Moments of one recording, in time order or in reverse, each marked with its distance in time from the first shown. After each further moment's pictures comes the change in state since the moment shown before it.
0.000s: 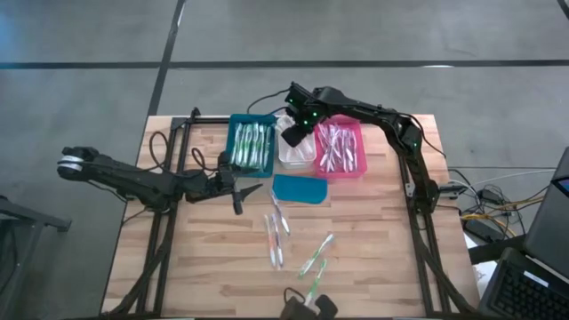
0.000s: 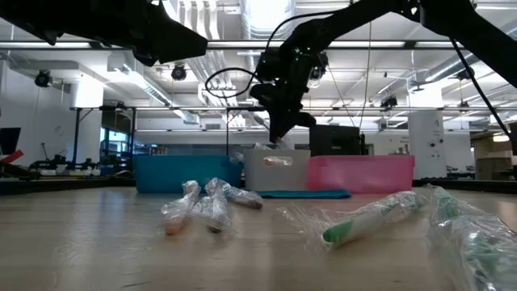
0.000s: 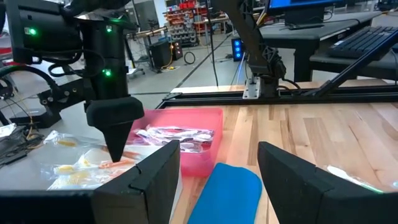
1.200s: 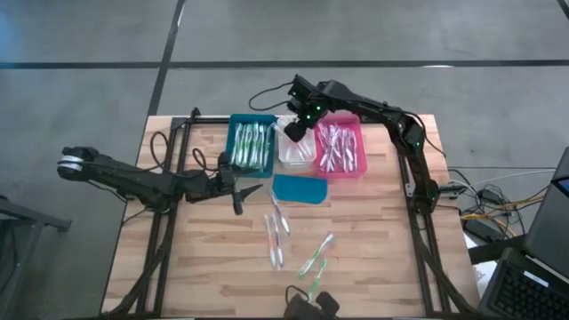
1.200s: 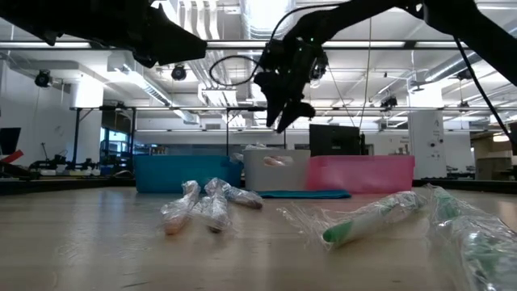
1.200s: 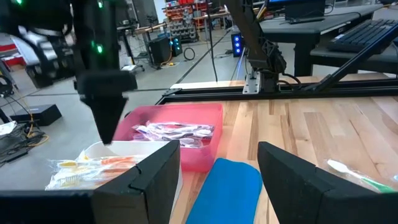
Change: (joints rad) left arm 0.000 0.001 0.000 -0.020 0.000 -0.001; right arm -0.024 -0.023 0.046 -0.035 -0.024 -0.071
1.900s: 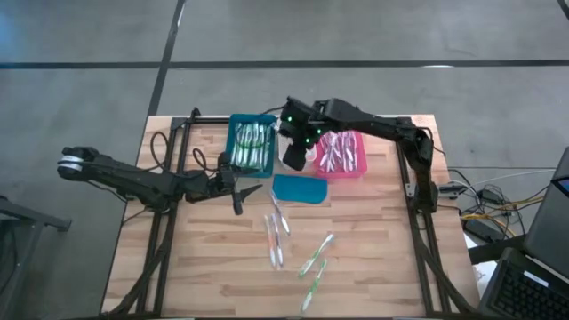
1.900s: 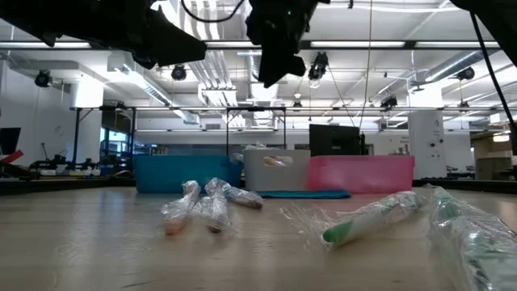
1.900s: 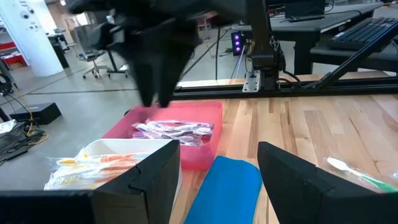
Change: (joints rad) left arm 0.000 0.000 -0.003 -0.004 0.000 -0.005; right arm 0.274 -0.141 0.036 -0.100 0.081 -0.063
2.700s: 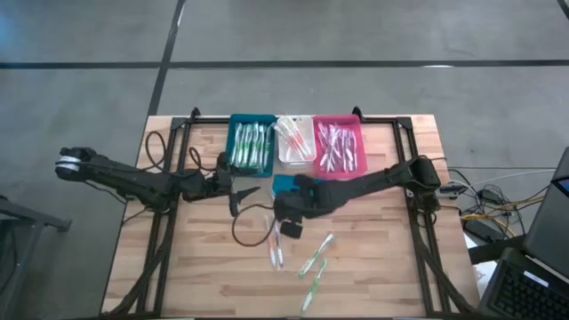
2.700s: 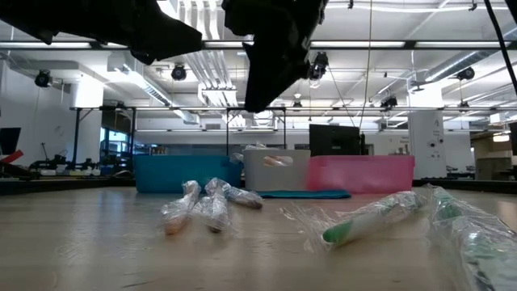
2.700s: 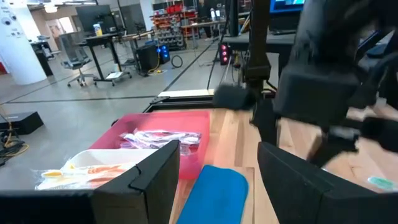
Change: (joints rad) left arm -0.002 -0.050 -0.011 -0.001 0.058 0.000; right arm 0.469 -0.002 -0.356 0.315 0.469 0.246
